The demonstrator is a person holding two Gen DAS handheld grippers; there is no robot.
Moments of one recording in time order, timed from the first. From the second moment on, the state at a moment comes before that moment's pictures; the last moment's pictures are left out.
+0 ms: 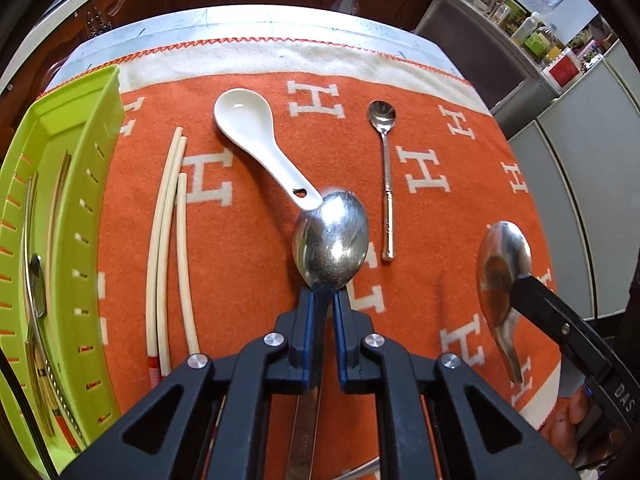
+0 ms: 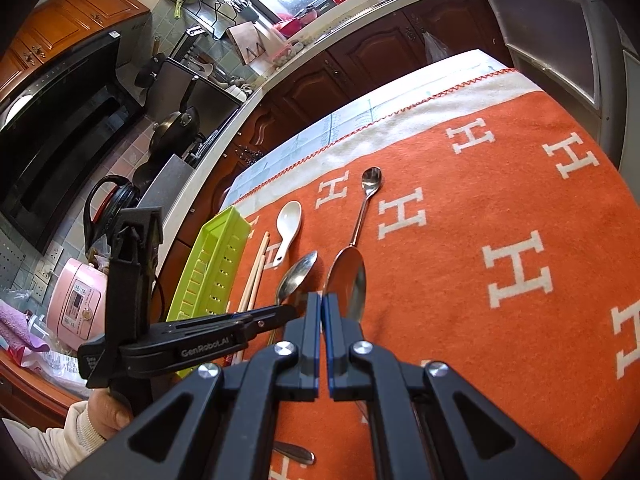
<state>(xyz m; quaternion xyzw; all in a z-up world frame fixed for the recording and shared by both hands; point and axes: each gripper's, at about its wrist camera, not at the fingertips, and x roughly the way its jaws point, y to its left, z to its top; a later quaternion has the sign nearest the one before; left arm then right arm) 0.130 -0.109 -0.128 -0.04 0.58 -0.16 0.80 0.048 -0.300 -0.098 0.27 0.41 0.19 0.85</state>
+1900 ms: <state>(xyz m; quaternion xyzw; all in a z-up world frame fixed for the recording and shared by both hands) 0.007 0.096 0.048 -0.12 0.45 -0.12 0.88 0.008 -0.085 0.007 0.10 0.39 0.40 0.83</state>
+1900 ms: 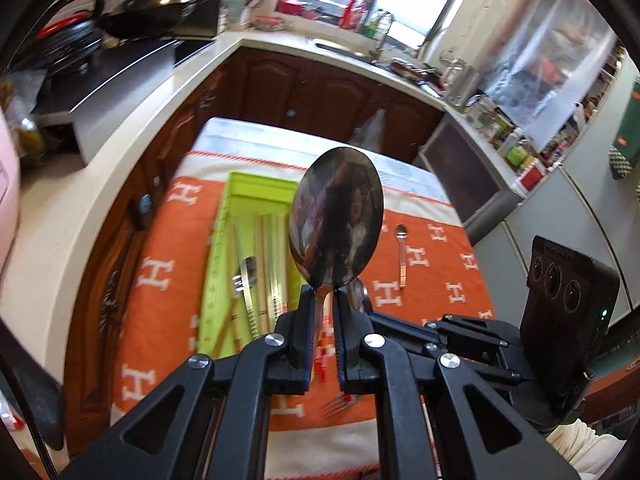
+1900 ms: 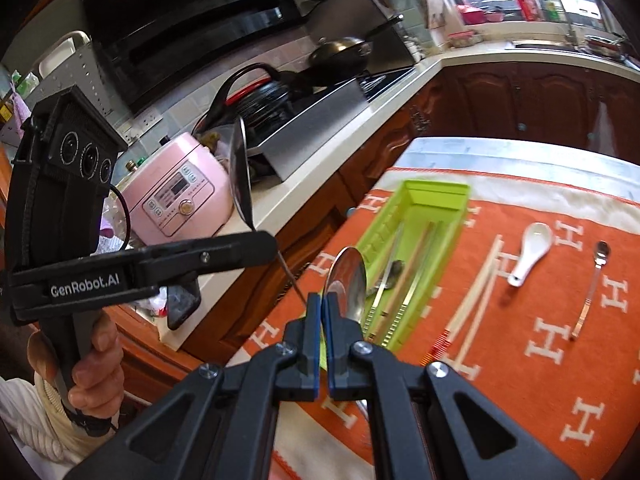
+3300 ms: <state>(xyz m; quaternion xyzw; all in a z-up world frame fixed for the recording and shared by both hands) 0.092 0.116 -0.075 -0.12 0.51 -0.03 0.85 0.136 -0.062 -0.073 0.22 0.50 0.24 0.80</state>
